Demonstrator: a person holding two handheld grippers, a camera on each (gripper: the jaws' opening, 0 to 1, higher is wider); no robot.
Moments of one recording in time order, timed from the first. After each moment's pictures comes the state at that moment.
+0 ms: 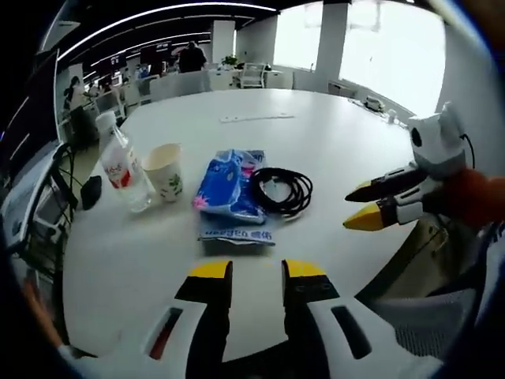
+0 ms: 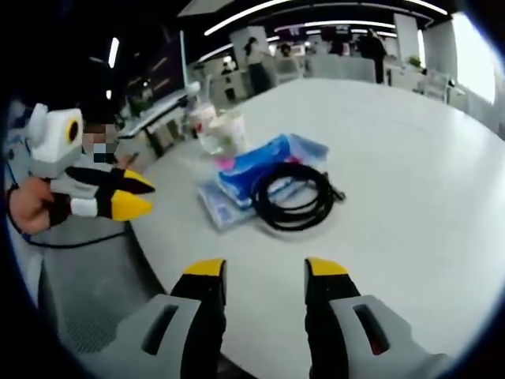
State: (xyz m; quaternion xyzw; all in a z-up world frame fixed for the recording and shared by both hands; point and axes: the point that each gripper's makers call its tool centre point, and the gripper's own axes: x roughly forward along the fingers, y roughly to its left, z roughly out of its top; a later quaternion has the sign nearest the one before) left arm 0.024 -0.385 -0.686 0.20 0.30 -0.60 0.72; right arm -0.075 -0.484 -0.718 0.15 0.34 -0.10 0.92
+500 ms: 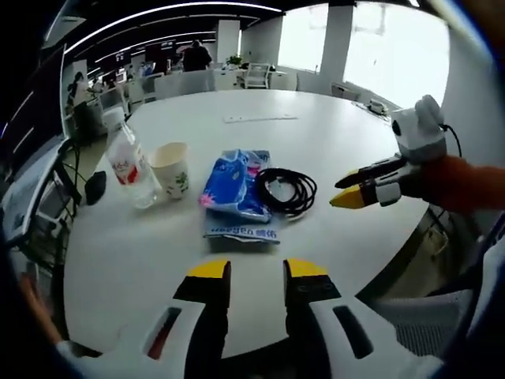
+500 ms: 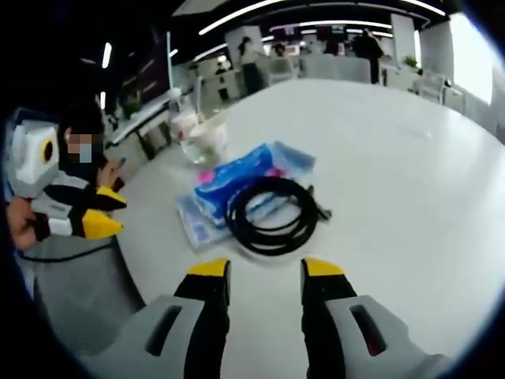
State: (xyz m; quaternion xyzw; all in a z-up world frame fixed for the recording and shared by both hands) left arm 0.031 -0.378 -0.683 0.19 0.31 -0.59 0.72; right arm -0.057 -0.527 -0.721 0.16 0.34 -0.12 0.92
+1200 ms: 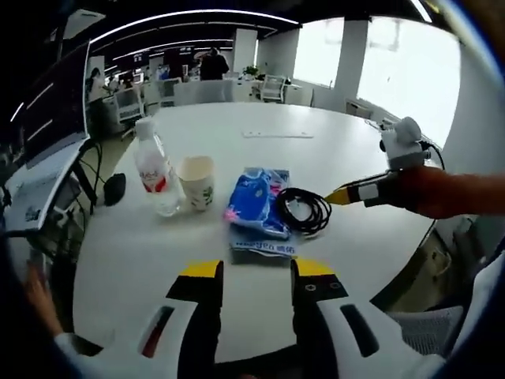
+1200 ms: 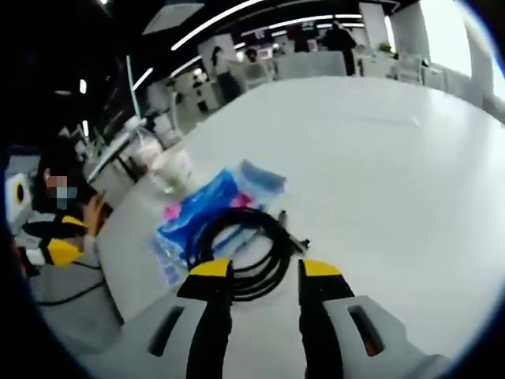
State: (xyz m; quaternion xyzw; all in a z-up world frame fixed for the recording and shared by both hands) left arm 0.068 -0.369 -0.651 0.14 0.30 -0.56 0.76; right arm -0.024 -0.577 -0.728 0.20 0.33 -0.17 0.91
